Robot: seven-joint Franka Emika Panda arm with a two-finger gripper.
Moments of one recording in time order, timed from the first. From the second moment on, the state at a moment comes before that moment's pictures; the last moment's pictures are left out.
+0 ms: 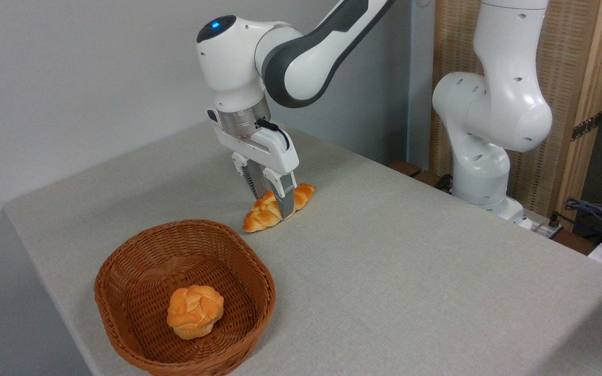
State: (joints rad) arm -0.19 -0.18 -0.25 -2.32 -0.14 2.04 0.34
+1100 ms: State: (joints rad) arm -0.18 -0.12 -0.06 -1.93 -0.14 1.86 0.67
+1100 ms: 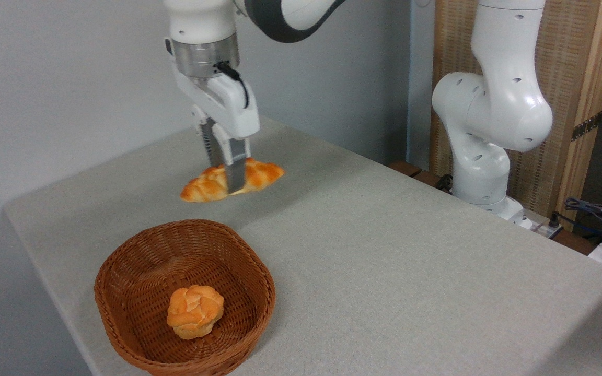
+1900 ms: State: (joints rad) arm -0.18 0.03 -0.04 -1.88 -0.07 2.19 0.77
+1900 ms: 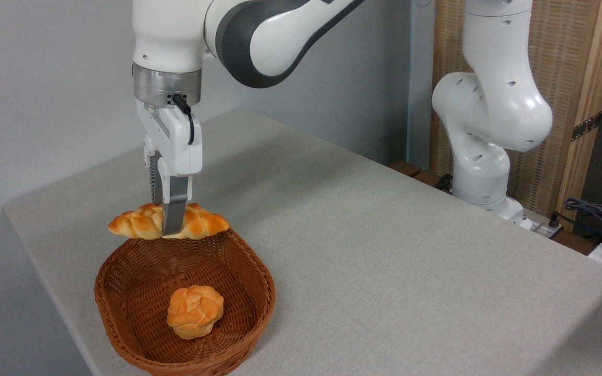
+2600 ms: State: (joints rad) arm -0.18 0.03 -0.04 -1.88 -0.07 2.23 0.65
